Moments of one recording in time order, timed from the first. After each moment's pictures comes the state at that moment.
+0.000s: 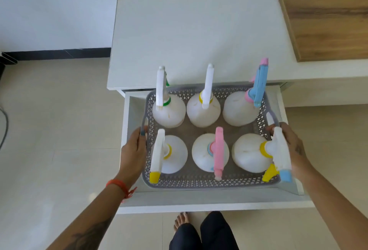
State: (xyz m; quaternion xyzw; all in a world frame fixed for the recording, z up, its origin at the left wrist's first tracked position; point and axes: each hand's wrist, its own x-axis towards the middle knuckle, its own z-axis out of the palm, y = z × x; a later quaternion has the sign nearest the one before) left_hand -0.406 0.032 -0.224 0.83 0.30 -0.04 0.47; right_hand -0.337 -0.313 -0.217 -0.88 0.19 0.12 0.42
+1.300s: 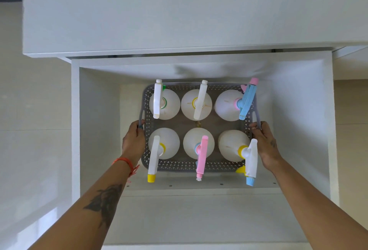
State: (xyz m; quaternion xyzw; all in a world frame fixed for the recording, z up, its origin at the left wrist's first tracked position) left_hand -0.368 0.025 -0.430 0.76 0.44 -0.20 0.44; right_hand -0.321 -0.308 -0.428 -0.78 0.31 0.25 0.48
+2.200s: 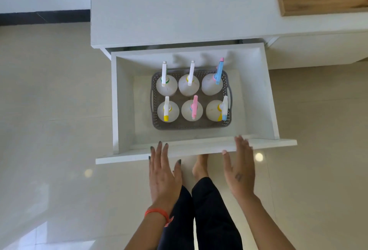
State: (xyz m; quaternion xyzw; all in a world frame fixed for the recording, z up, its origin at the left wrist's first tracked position) left_hand -0.579 -0.074 -0.248 0.90 0.22 -0.12 0.35; right_hand -0.546 -0.257 -0.255 -0.95 0.12 0.07 0.28
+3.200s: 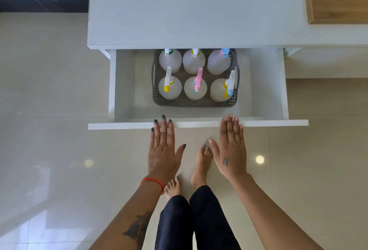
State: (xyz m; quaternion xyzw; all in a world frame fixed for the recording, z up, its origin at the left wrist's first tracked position) left_hand -0.478 -0.052 -0.300 0.97 0.08 -0.16 0.13; right_hand -0.441 -0.238 -0.310 -0.99 -0.10 0.07 0.11
